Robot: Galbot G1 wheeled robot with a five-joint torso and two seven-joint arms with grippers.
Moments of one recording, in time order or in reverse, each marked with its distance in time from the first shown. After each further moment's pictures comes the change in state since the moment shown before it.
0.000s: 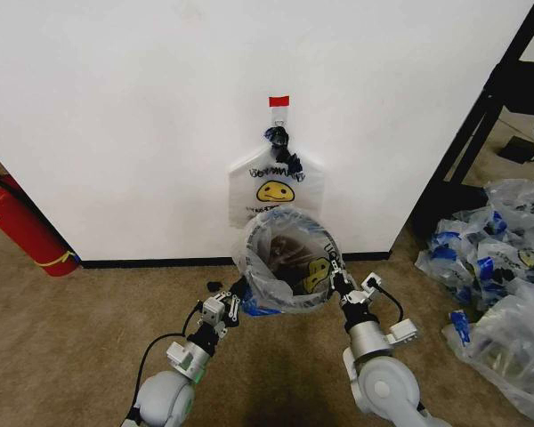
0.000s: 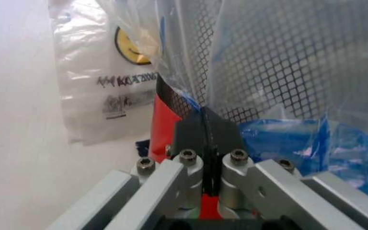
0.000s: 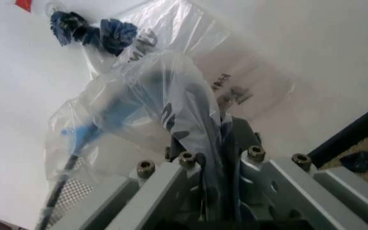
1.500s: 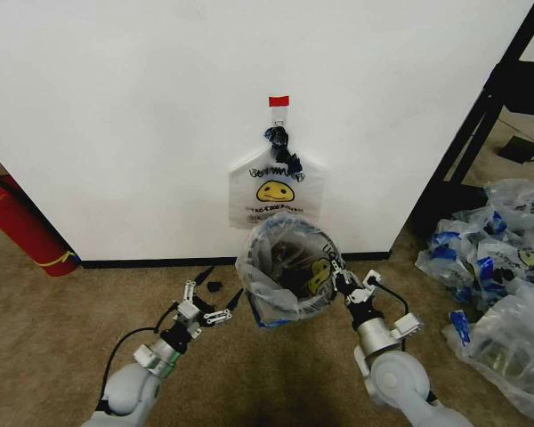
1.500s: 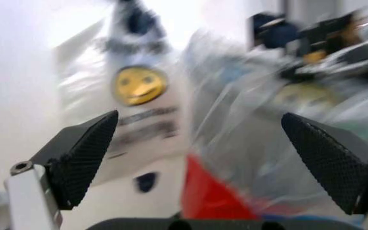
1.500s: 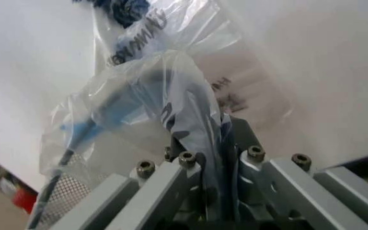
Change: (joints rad) left arm -0.020 0.070 -0.190 0.092 -0.251 -0.175 0.458; right arm 0.046 -0.085 0.053 -0.189 -0.132 -0.004 -0.276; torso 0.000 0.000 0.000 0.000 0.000
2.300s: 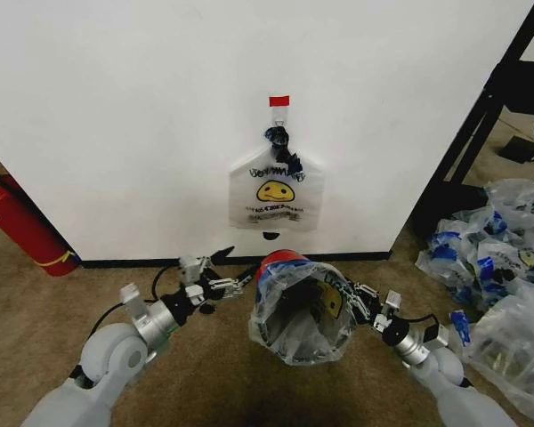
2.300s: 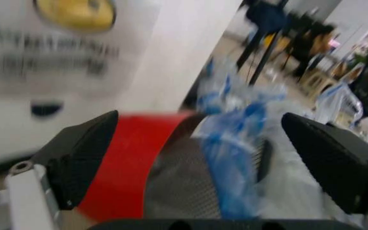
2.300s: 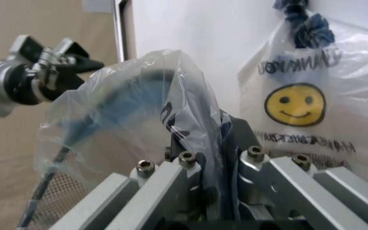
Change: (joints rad) left arm -0.101 0.233 0.123 -0.442 -0.505 0.998 -0.439; right arm 0.089 -0.012 0.171 -0.350 -0.181 0.248 -0.967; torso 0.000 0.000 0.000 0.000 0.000
